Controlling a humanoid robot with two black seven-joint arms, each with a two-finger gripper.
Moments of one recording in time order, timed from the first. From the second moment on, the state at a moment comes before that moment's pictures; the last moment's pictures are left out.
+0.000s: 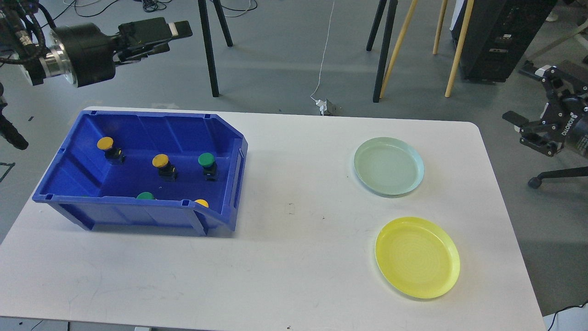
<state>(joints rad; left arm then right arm) -1.01 0.92 -0.57 -1.26 1.13 -0.49 -0.33 0.75 -1.13 0.32 1.21 -0.22 0.46 0.38</state>
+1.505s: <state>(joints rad) -1.00 0.73 -0.30 -1.01 1.80 -0.49 -0.31 0.74 -1.13 0.35 1.13 -0.22 0.41 0.47</state>
